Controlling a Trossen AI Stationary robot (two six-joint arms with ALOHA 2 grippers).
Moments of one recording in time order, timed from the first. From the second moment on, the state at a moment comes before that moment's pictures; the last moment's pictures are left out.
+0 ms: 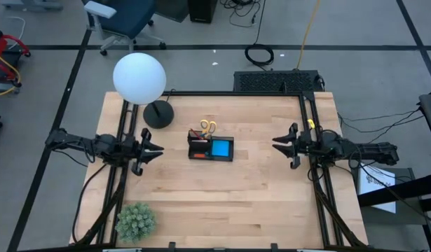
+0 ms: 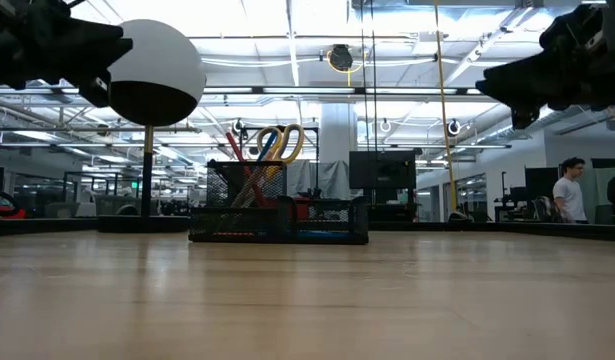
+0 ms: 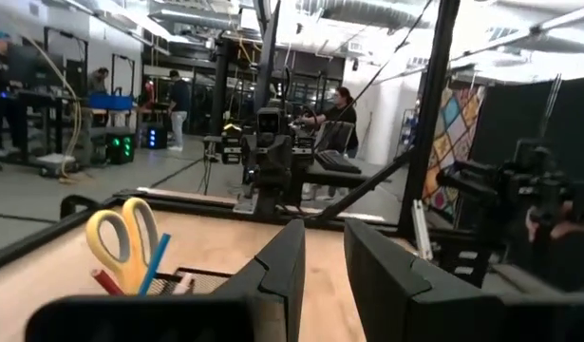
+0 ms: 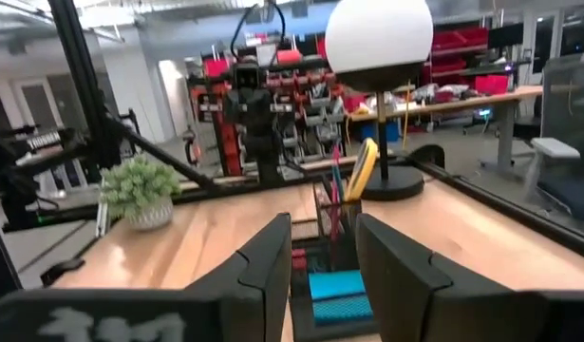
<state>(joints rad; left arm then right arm) -0.23 0.07 0.01 0.25 -0.16 -0.12 0.00 0.03 0.01 0.10 0.10 0.14</state>
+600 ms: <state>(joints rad) -0.23 0.07 0.01 0.07 -0.14 0.01 0.00 0.03 0.01 0.03 0.10 0.07</state>
